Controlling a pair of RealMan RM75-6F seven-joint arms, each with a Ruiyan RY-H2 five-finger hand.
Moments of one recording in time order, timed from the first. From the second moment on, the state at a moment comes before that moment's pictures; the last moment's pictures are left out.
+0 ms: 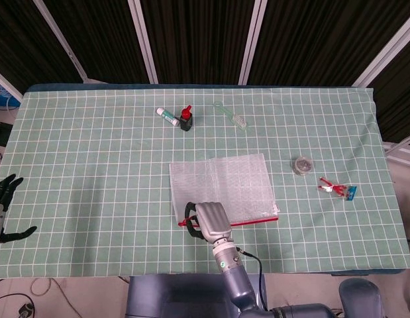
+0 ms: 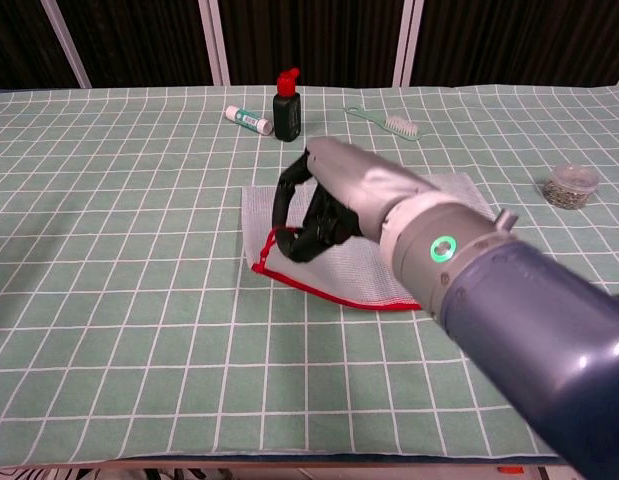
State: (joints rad) left arm -0.14 -1.01 -0.06 -1.70 1.41 1.34 -0.09; right arm 0.65 -1.99 0.34 -1.83 -0.88 1.30 -0.79
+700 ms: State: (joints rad) left arm -0.58 -1.02 -0.29 -1.91 1.20 1.00 0.16; right arm 0.82 -1.89 0.54 -2.02 -0.72 1.39 -0.93
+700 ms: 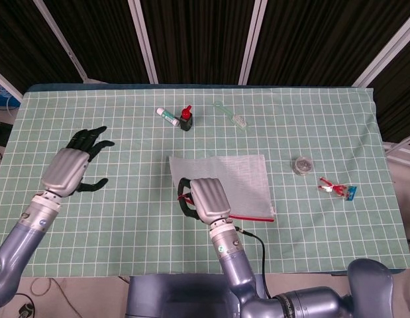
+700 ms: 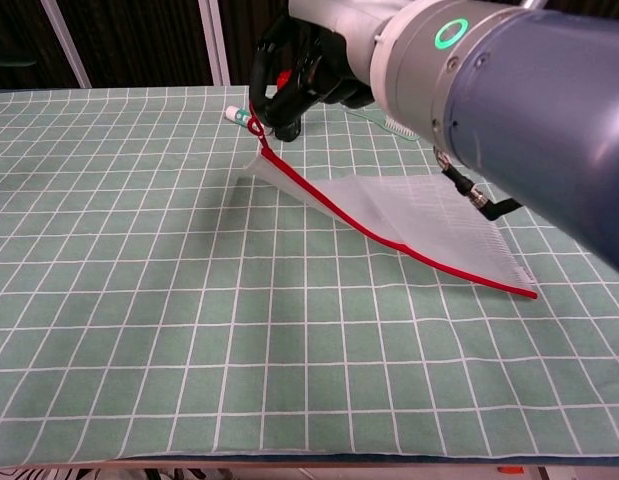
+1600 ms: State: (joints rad) left arm -0.89 -1.30 -0.28 -1.89 0.85 0.92 0.38; right arm 0.89 -1.79 0.54 -2.08 -0.62 1.48 -0.88
